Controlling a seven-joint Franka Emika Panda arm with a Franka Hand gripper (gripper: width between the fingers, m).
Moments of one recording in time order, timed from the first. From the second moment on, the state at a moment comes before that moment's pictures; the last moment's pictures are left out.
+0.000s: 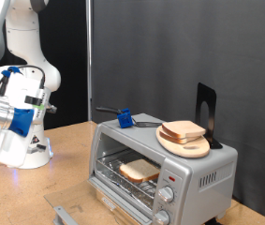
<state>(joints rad) -0.28 0.14 -0.36 -2.11 0.89 1.40 -0.28</state>
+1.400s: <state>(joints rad) -0.31 0.38 -0.36 -2.17 0.90 1.60 -0.48</state>
